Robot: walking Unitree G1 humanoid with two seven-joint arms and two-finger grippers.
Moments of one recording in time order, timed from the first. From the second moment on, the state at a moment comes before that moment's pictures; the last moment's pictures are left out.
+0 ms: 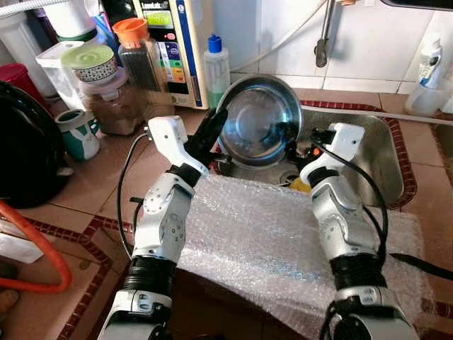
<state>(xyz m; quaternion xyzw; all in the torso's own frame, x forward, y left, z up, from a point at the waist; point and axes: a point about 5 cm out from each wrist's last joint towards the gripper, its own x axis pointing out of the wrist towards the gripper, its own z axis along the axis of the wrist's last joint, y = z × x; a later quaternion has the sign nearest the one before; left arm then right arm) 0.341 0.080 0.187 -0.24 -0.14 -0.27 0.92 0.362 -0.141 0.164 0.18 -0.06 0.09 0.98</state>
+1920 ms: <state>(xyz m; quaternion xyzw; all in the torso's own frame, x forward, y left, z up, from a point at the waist) 0.343 0.086 0.177 -0.29 -0.07 -0.25 0.92 0.371 -0.127 0.159 0.30 -0.05 0.14 0.94</state>
